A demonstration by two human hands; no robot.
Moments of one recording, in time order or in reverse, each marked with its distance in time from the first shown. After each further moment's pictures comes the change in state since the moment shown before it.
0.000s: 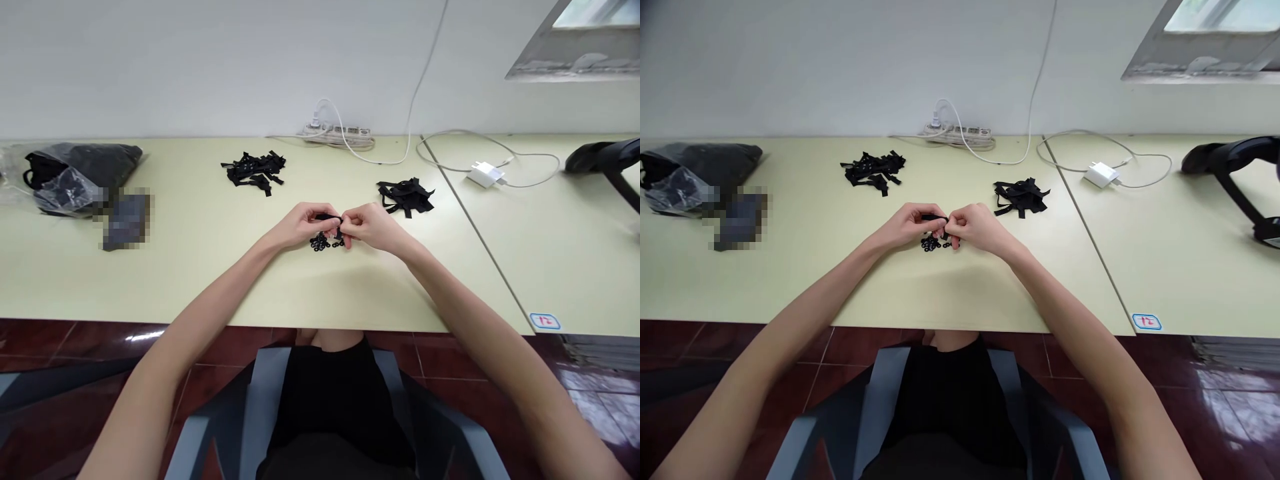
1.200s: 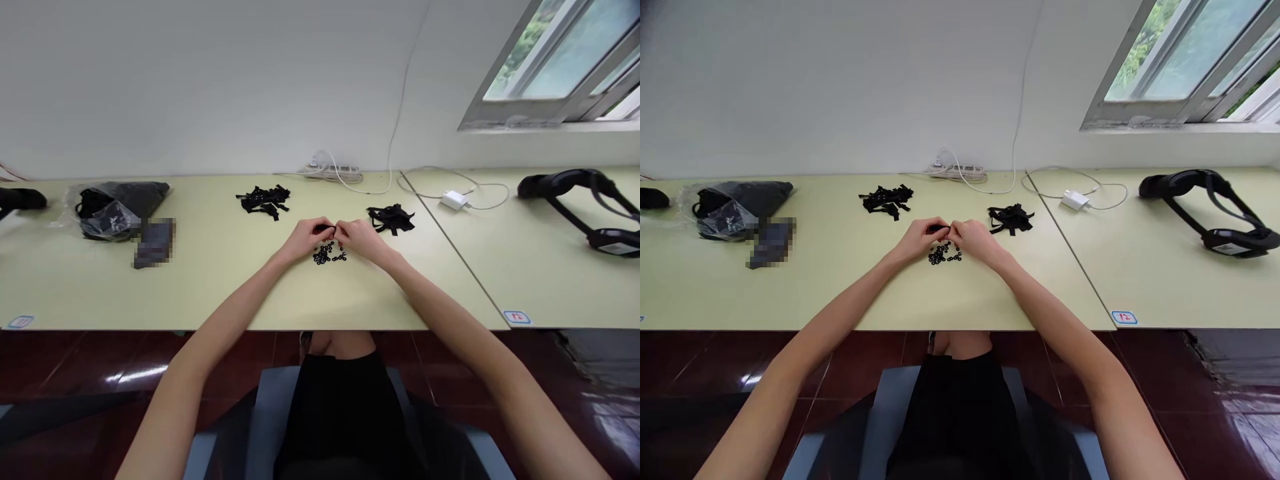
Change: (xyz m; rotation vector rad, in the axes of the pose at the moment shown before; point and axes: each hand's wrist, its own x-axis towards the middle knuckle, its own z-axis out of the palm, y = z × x) left_hand 0.009 -0.020 -0.004 0.235 0.194 0.063; right_hand 0.027 0.012 0.012 -0.529 0.174 -0.056
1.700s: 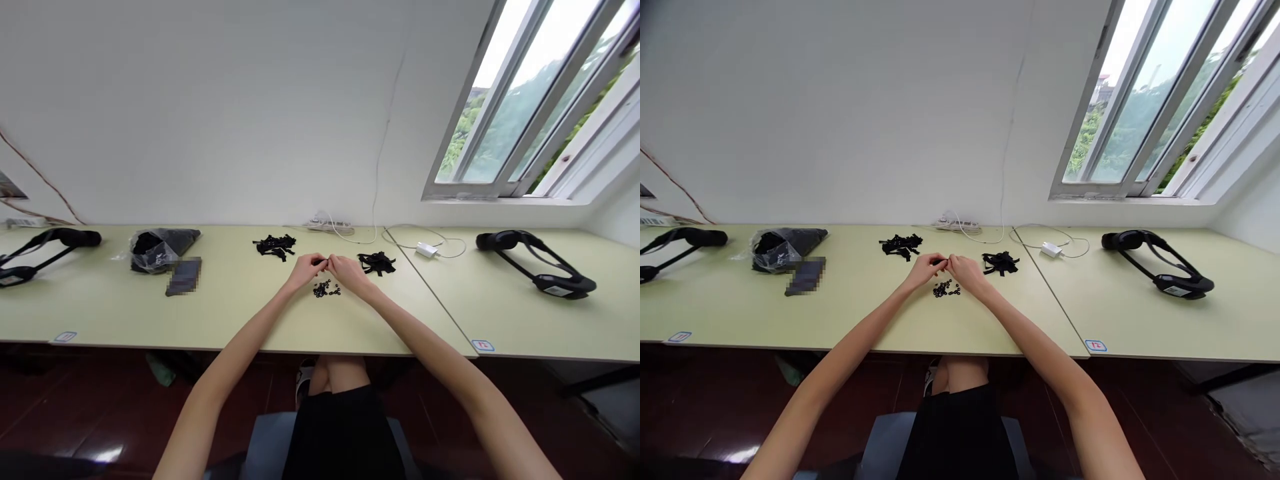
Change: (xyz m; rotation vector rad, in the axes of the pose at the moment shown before) left_hand 0.004 0.015 -0.007 0.042 0.165 -0.059; right_hand 0.007 -0.025 0.000 -0.159 0.165 -0.023
